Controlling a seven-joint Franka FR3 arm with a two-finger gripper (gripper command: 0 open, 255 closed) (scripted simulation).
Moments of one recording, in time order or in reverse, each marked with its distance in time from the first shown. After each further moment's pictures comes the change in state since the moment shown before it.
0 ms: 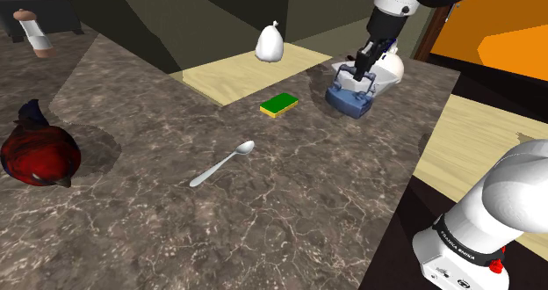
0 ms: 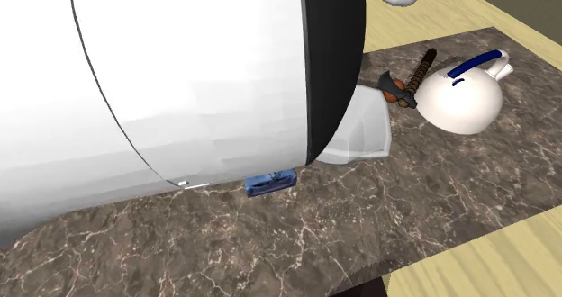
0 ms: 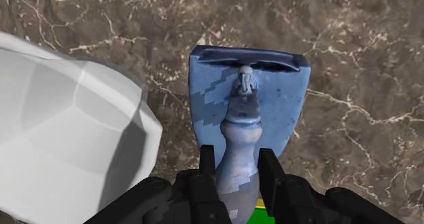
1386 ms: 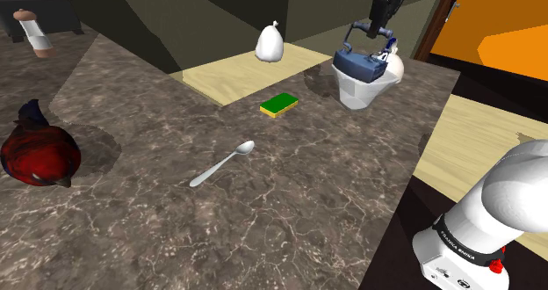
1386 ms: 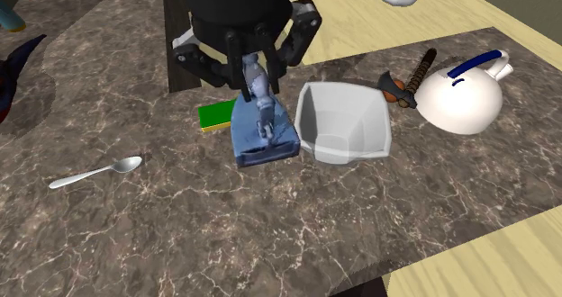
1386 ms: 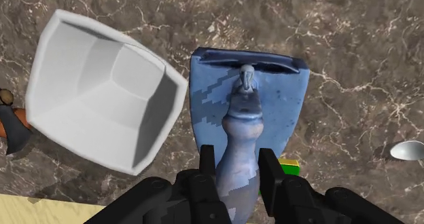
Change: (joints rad) arm -0.008 0.058 -0.006 0.329 -0.006 -0.271 -0.018
